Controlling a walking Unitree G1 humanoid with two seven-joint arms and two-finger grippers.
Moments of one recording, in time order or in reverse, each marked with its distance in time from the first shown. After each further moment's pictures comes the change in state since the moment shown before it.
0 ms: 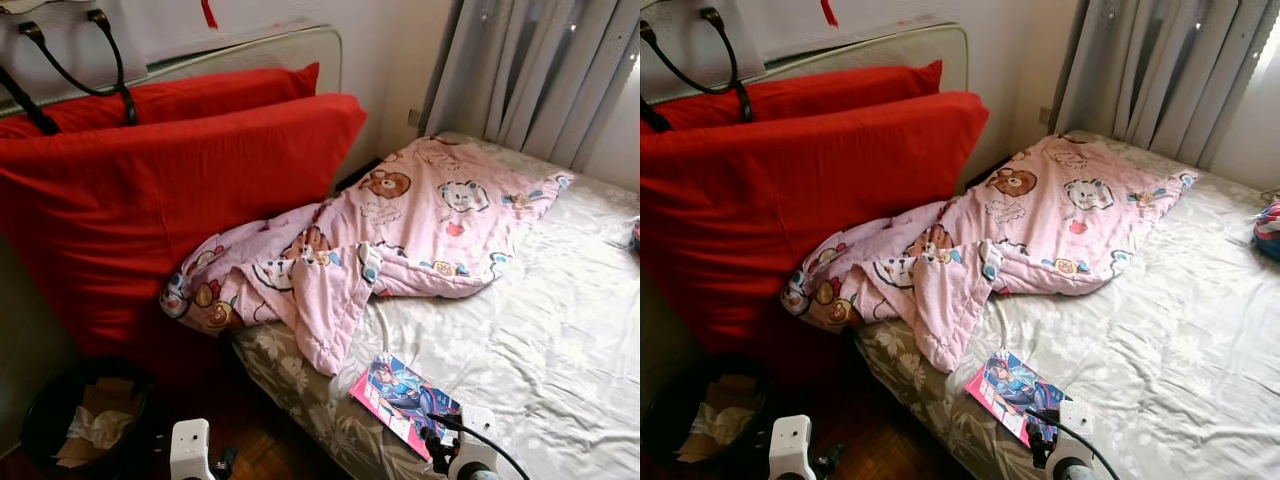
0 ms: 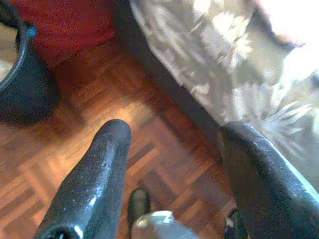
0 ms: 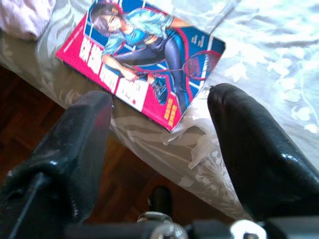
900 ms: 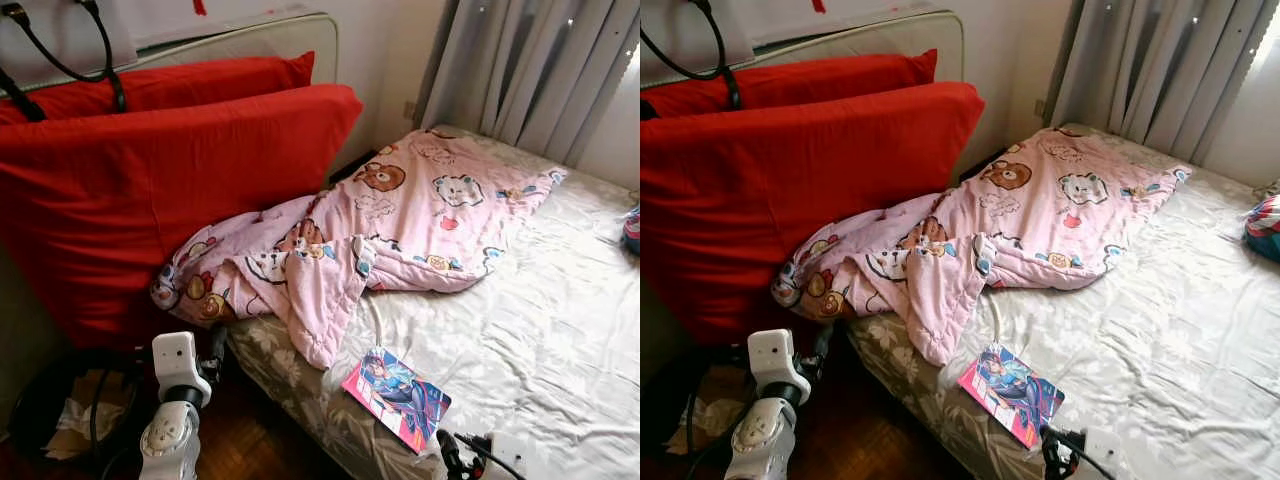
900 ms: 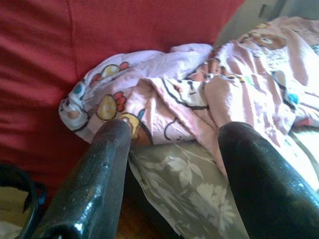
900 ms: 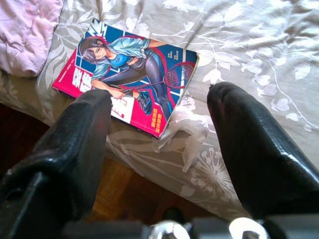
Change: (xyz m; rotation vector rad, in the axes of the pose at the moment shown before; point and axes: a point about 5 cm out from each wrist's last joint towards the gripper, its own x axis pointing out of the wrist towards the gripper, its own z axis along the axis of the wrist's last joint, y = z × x) left arm 0.006 -0.007 0.111 0.073 -0.560 -0.030; right arm -0.023 -0.011 -0.022 0.150 -0.179 0.002
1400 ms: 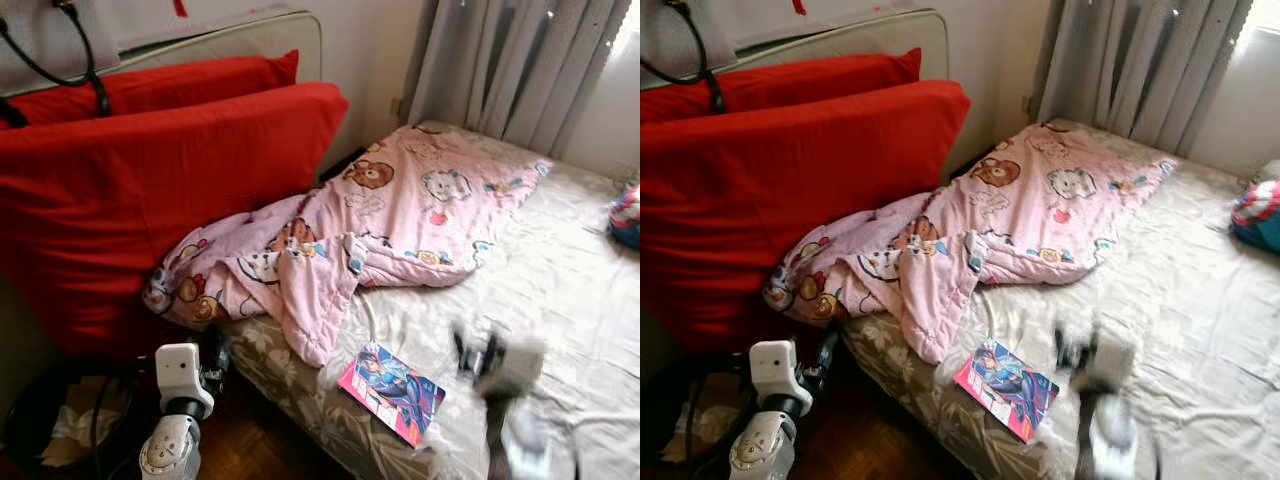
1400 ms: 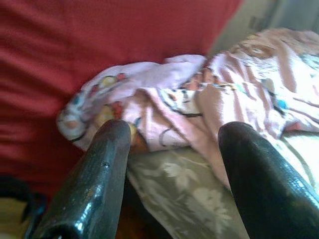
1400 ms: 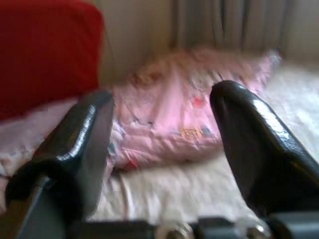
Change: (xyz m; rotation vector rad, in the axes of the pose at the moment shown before) left arm -0.013 0.001 0.003 0.012 -0.042 -0.015; right arm 0.044 0.037 0.157 -0.150 -0.584 0.144
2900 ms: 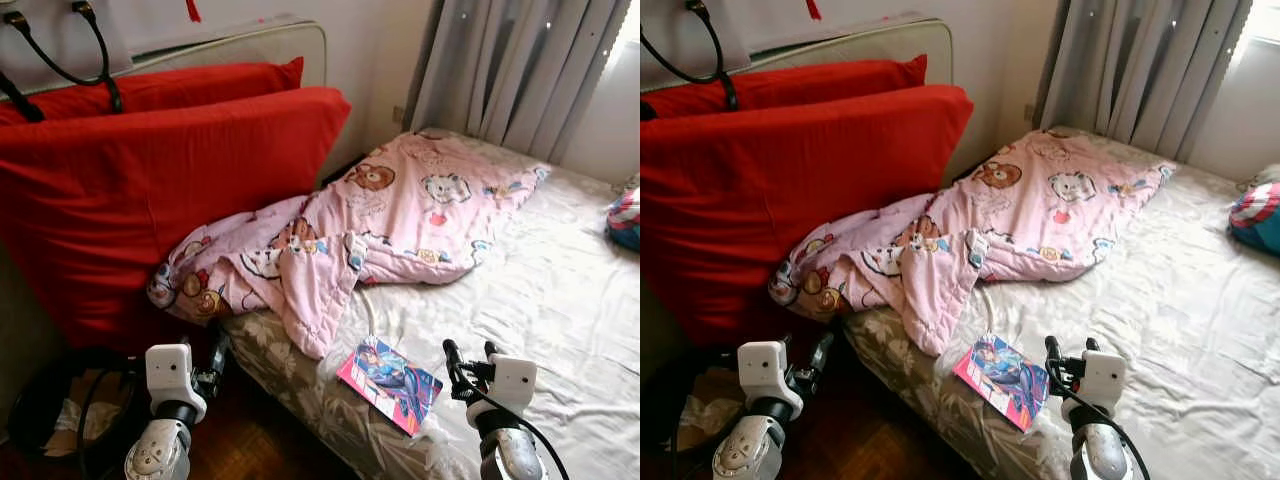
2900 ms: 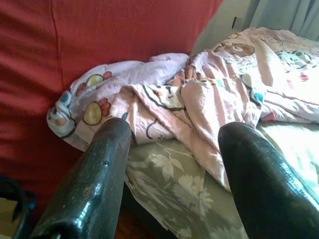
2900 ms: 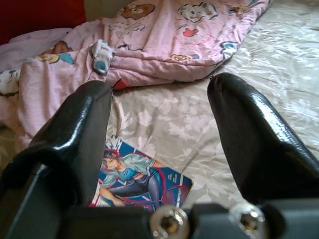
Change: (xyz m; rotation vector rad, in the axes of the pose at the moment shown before) left arm -0.006 -0.002 0.018 -0.013 0.007 -0.050; right arm -0.043 0.012 -0.035 -0.037 0.186 -0.016
